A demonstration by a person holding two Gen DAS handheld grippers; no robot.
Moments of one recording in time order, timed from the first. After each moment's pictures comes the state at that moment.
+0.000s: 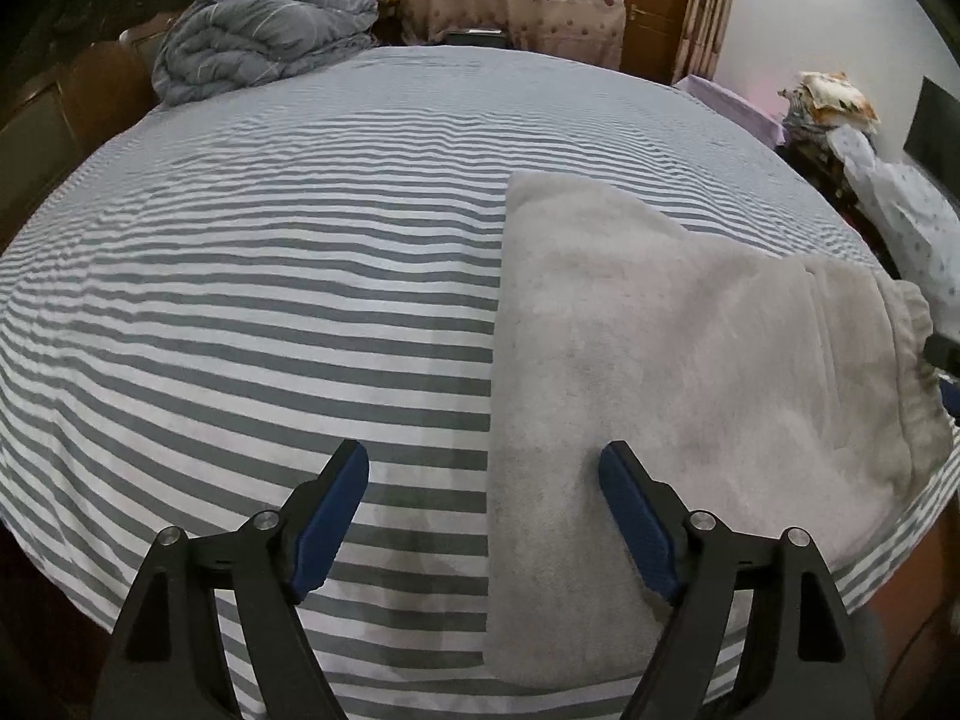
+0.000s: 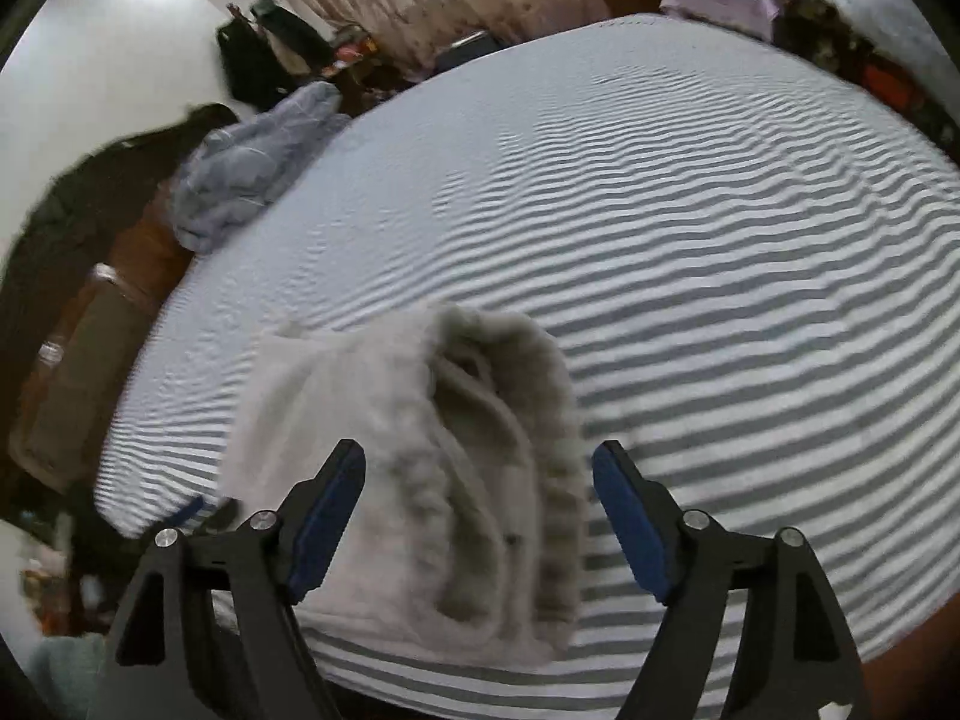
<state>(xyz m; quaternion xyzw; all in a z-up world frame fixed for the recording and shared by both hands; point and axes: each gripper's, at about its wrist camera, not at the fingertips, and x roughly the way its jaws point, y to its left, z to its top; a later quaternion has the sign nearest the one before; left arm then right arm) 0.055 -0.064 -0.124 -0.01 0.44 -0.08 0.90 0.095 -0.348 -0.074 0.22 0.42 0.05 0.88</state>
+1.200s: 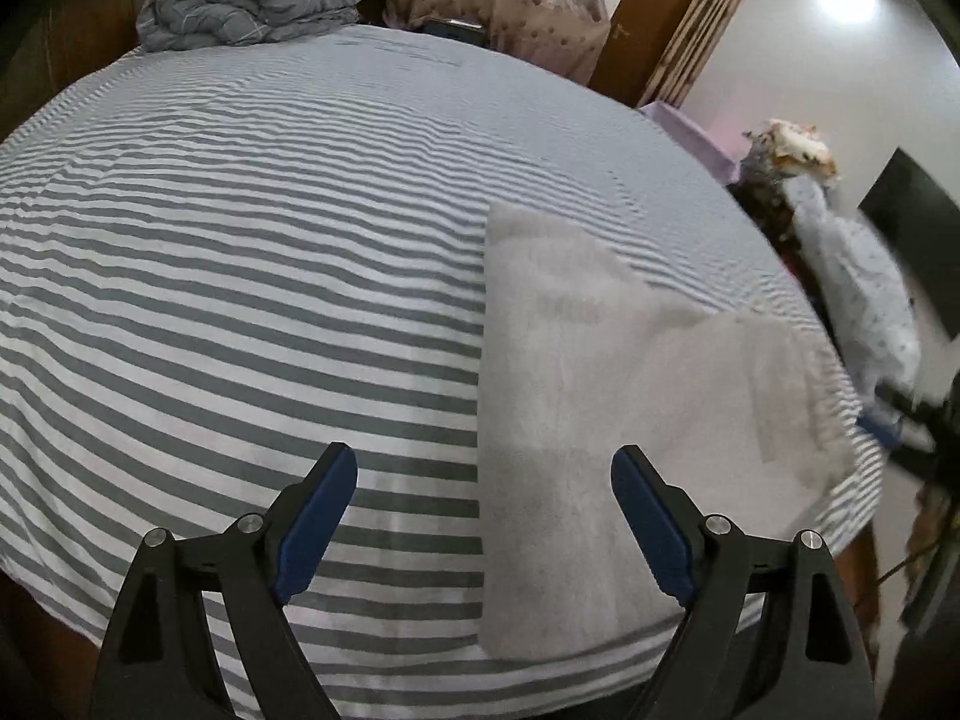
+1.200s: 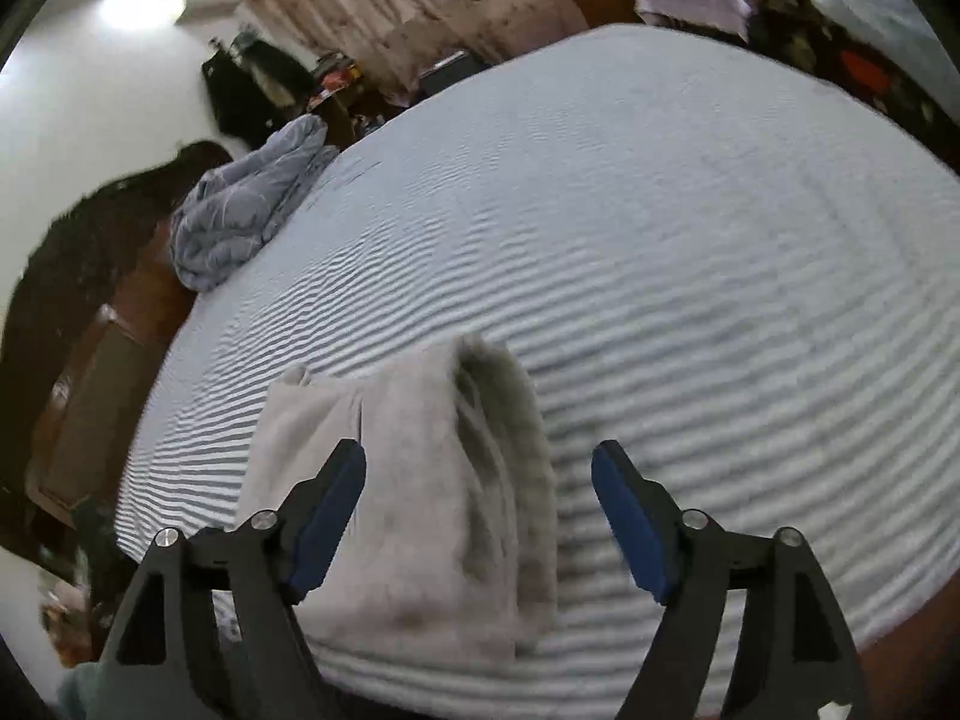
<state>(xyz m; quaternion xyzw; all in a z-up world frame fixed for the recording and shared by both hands) 0.066 -0.015 -0.101 -0.11 0.45 -0.16 0.87 0.068 -0.385 -0.056 0.25 0.41 0.02 0.88</state>
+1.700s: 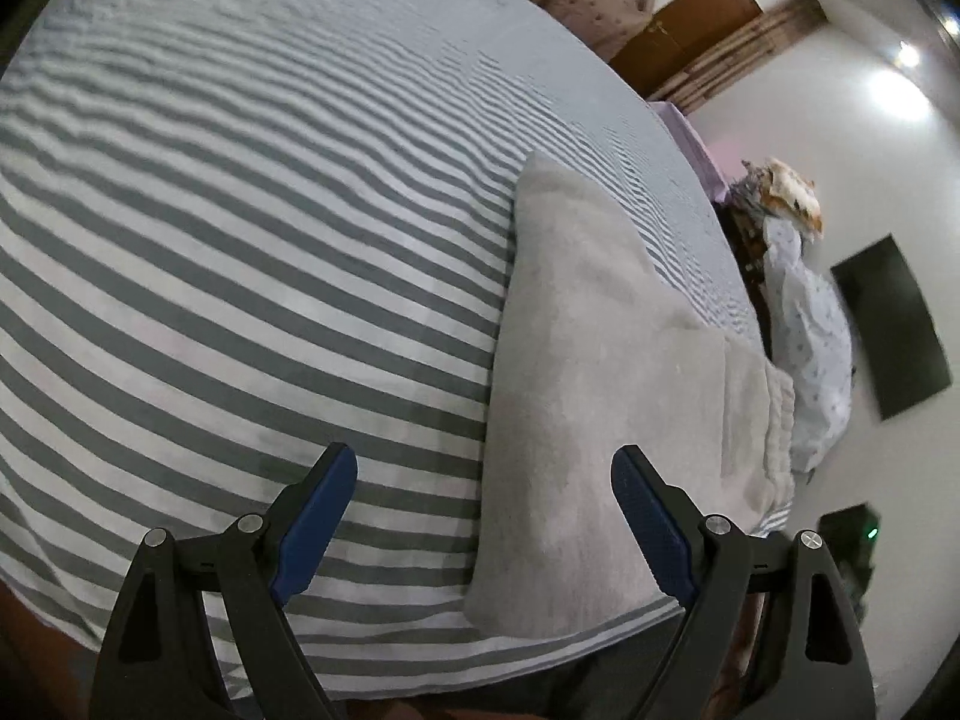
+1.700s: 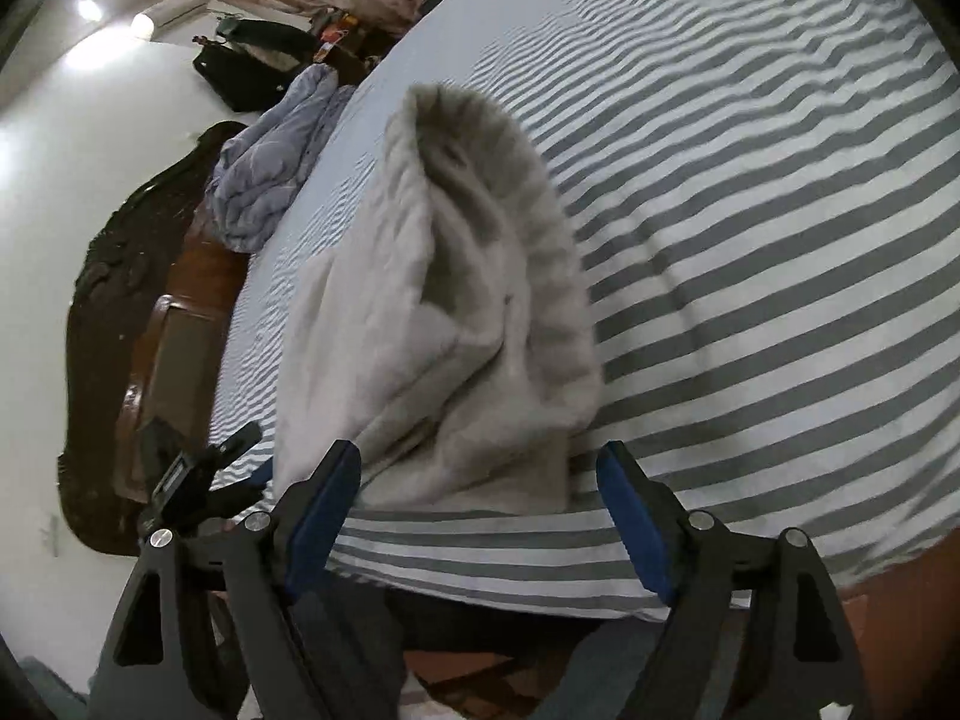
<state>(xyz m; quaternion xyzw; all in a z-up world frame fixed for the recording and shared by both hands) 0.085 0.012 -0.136 -0.25 0.52 -0.19 0.79 0.038 -0.366 -0.142 0.35 0.47 0.11 0.80</state>
